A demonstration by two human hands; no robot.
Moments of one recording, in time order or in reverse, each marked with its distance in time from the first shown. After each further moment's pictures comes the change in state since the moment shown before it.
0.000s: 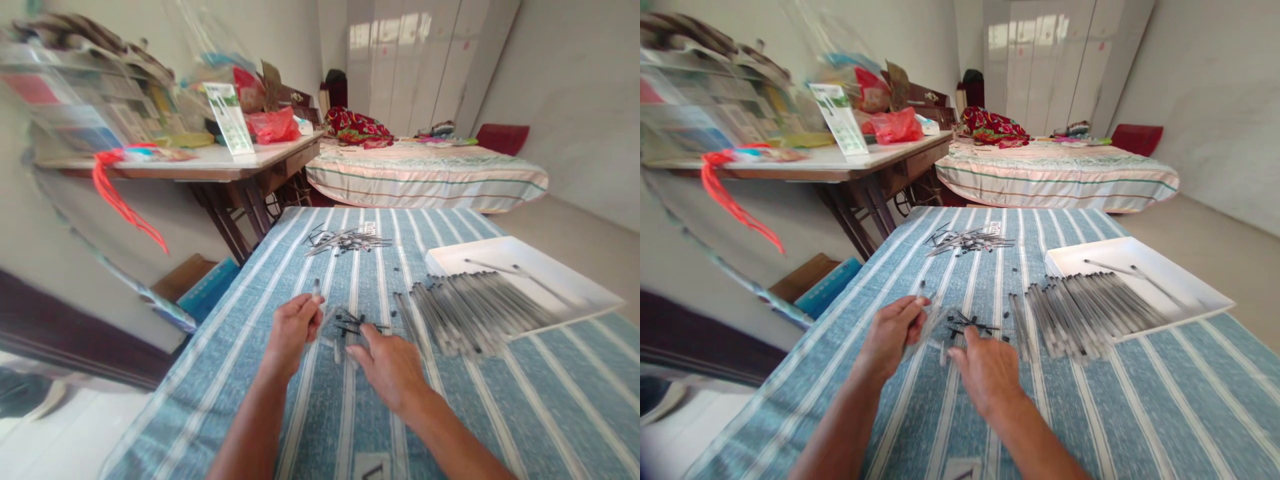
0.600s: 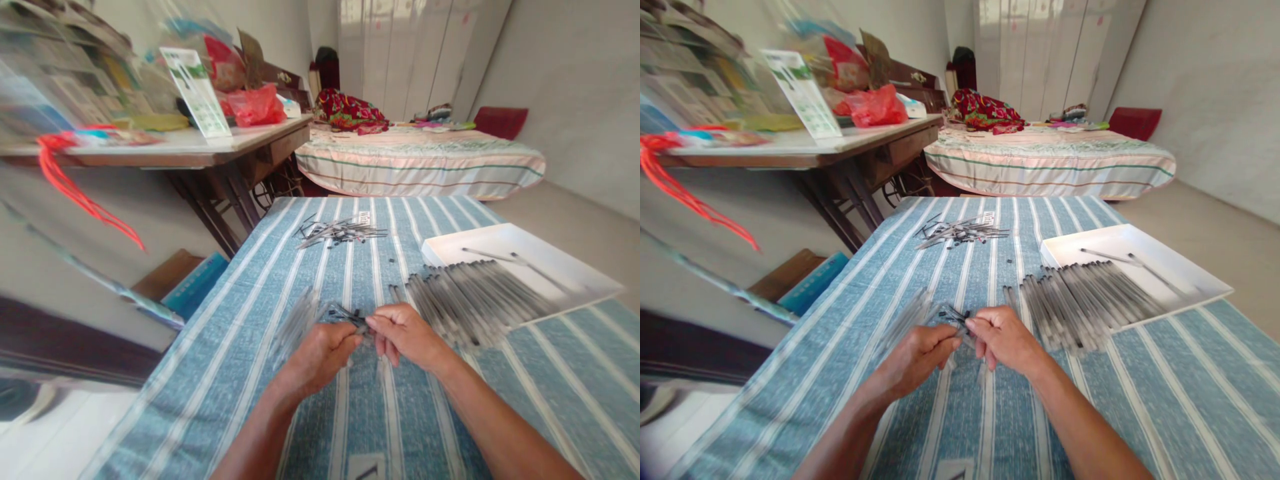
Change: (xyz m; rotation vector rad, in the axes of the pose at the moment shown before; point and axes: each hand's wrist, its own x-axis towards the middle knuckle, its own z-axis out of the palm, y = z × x) left_hand -0.018 -0.018 0.026 0.823 -0.630 0.168; right_hand 0.034 0.059 0.002 1.069 -0.328 -0.078
